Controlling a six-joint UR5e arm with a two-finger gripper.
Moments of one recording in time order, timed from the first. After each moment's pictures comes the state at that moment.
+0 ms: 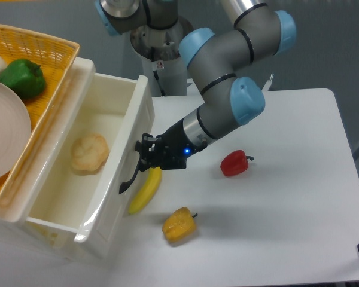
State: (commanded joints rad) arm 2.50 -1.90 -1.54 -1.58 0.84 0.72
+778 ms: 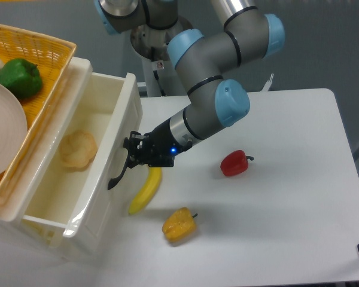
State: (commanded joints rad) arm 2.46 -1.87 -1.57 -1.58 0.84 0.72
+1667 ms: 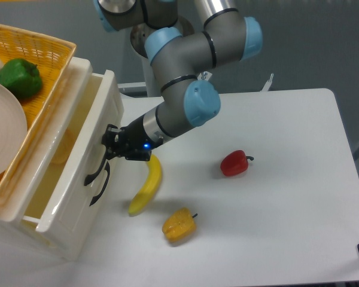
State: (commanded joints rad) arm 2.36 -1.84 -1.62 -1.57 0.85 0.66
